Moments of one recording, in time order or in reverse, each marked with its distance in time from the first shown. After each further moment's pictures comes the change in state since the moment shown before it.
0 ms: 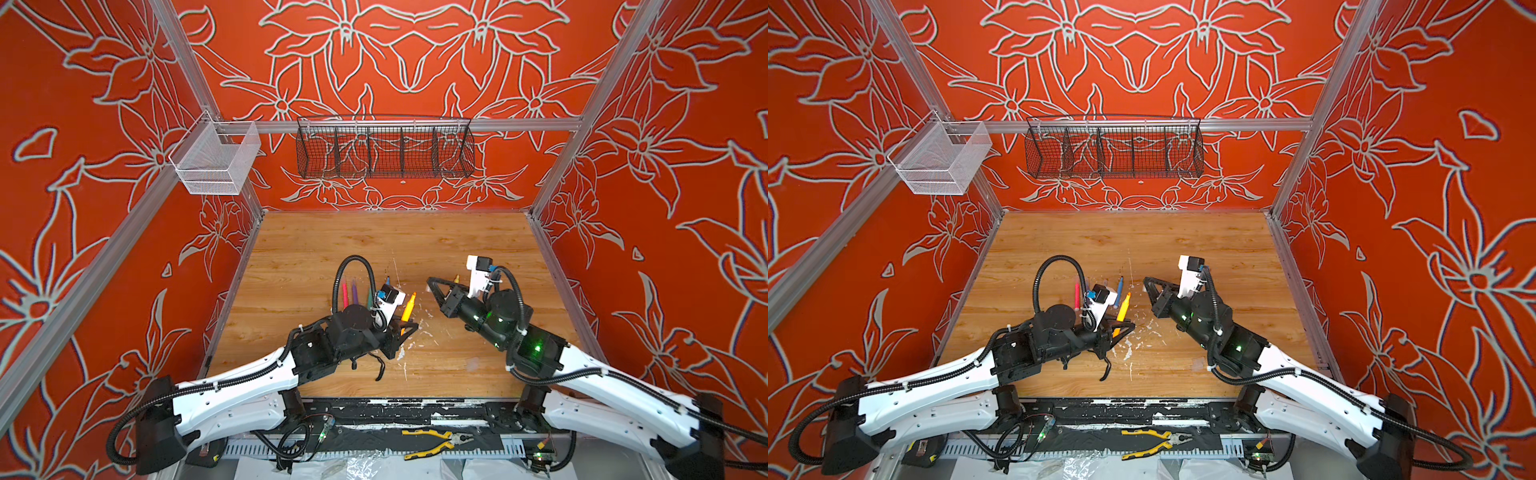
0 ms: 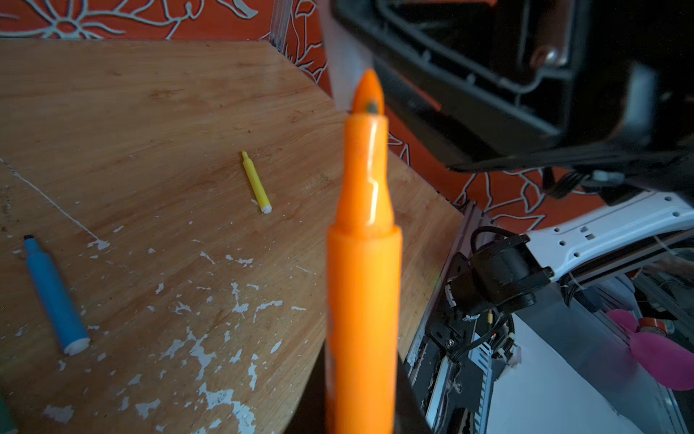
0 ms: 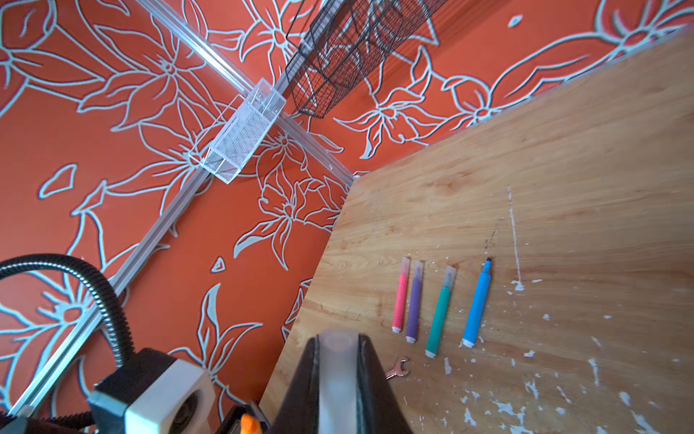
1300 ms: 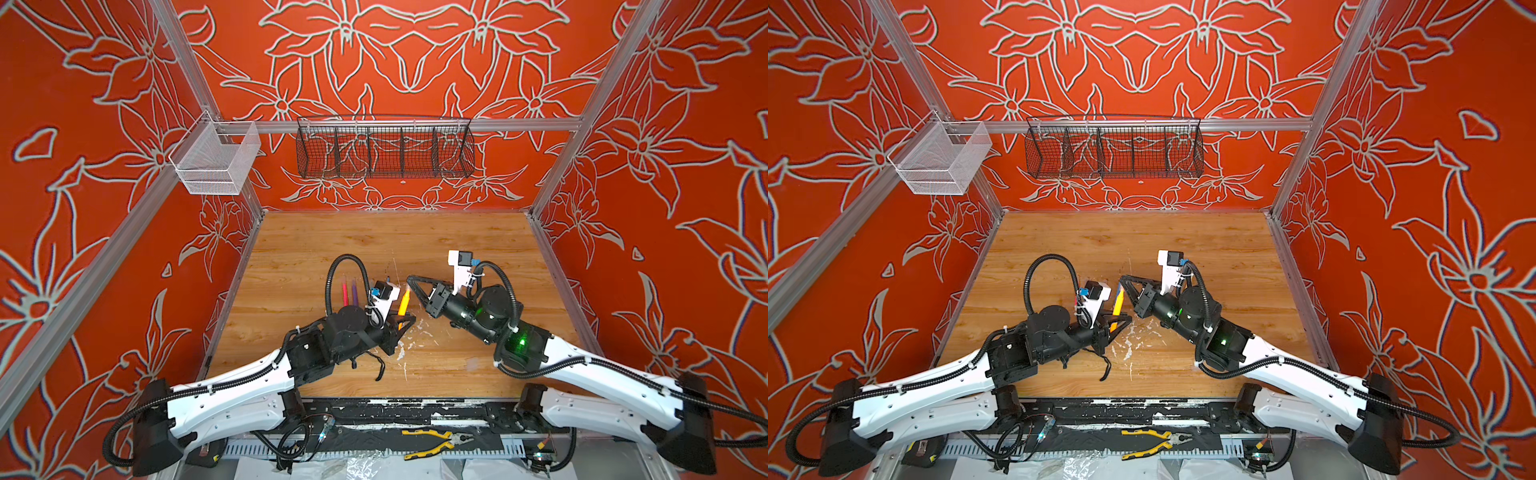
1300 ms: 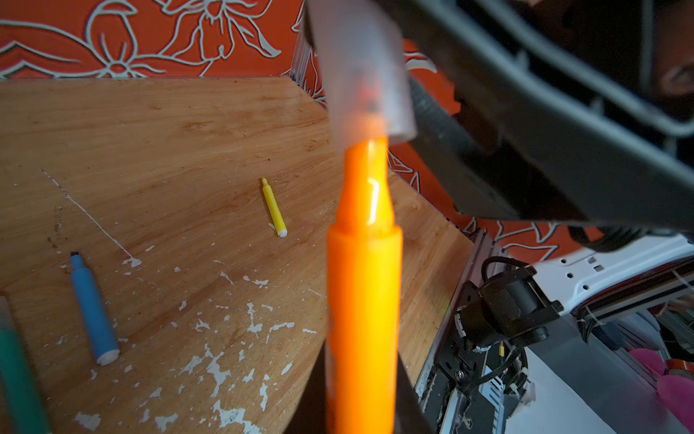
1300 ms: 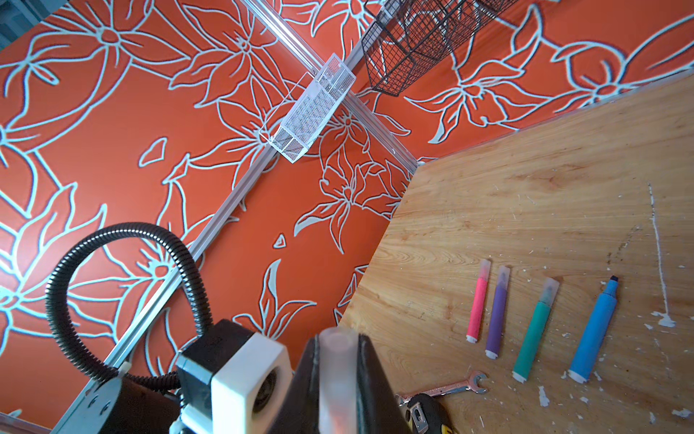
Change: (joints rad) left arm -0.006 -0.029 0.001 0.019 -0.097 -0.009; right arm 0.071 0.095 0.068 0.135 -0.105 -0.013
